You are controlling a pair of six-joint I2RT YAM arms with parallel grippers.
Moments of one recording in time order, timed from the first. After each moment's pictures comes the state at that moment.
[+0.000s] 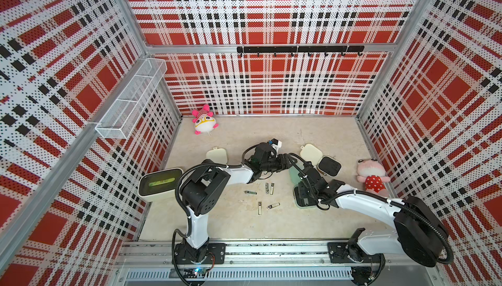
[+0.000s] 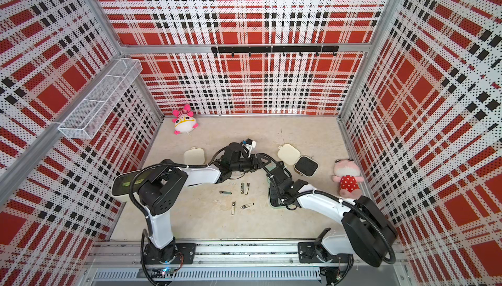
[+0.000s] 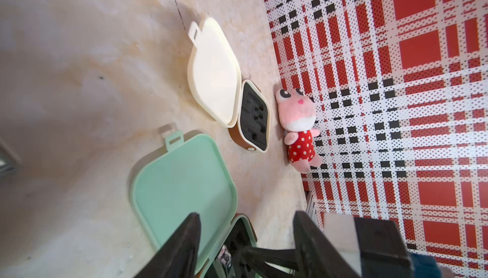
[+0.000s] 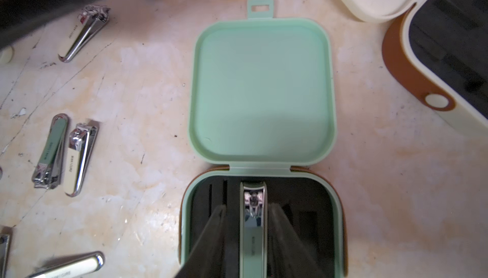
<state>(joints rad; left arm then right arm) -0.66 1.91 1.04 0.47 0.52 -0.92 0.72 1.33 0.65 -0.35 0.27 0.56</state>
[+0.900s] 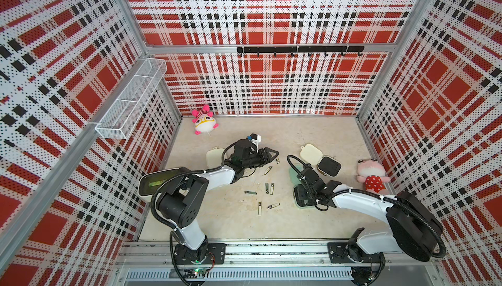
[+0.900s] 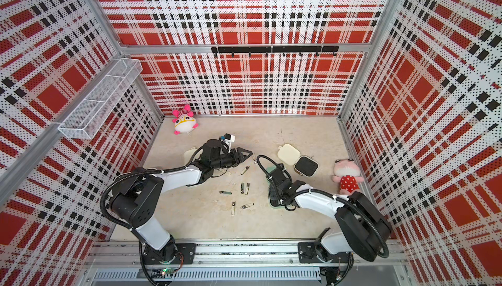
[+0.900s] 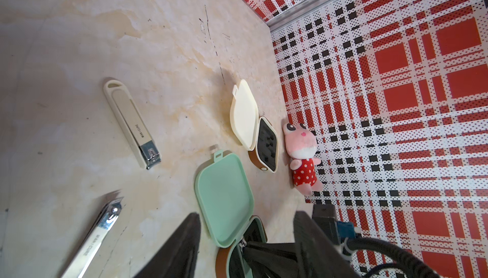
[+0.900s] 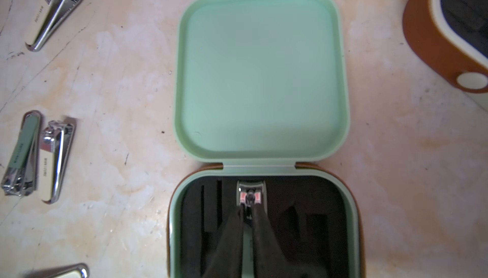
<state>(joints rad) -0.50 1.71 0.89 0.43 0.51 -0.89 0.72 1.39 0.63 -0.31 0.25 0.60</state>
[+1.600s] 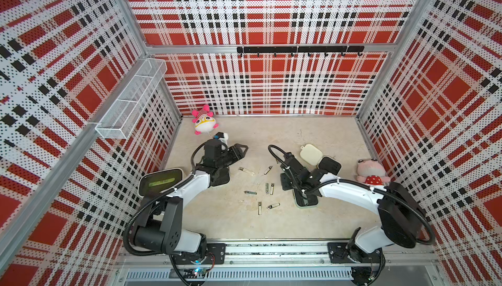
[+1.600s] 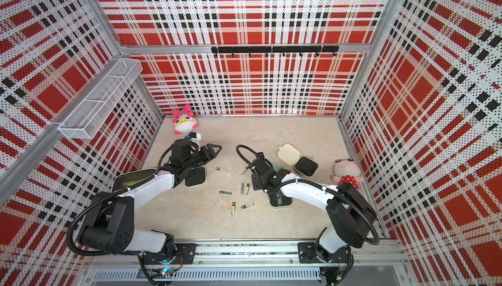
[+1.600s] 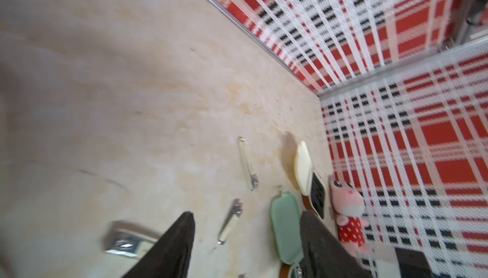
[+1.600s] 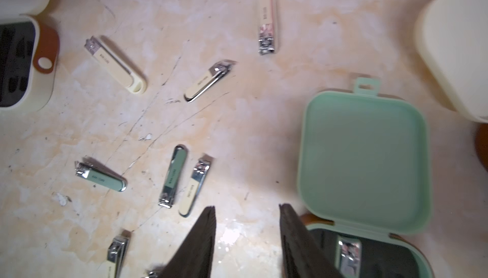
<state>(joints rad) -0.15 1.41 0.72 0.21 0.41 -0.74 0.86 1.58 0.98 -0.38 0.23 0.51</state>
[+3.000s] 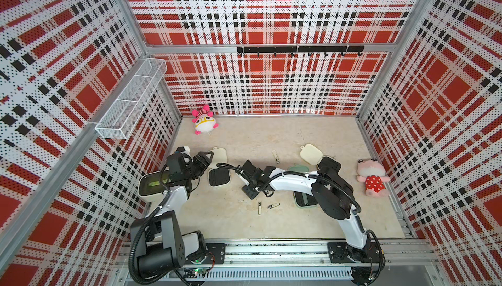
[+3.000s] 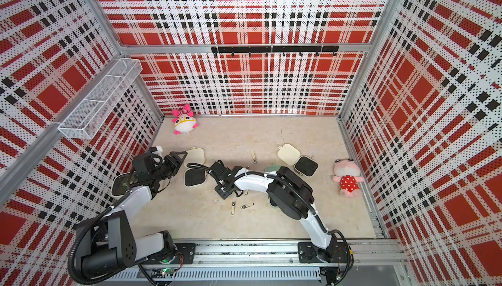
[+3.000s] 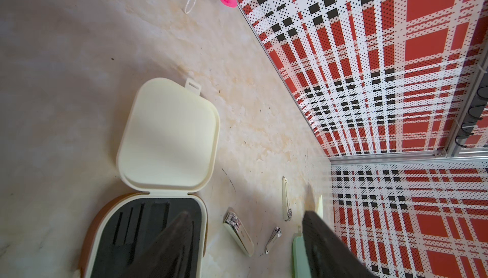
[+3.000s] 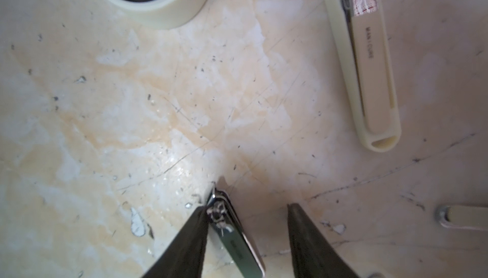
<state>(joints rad) 0.27 1.25 0.54 0.20 0.60 -0.78 1.04 2.13 1.52 -0.51 0.07 0.16</state>
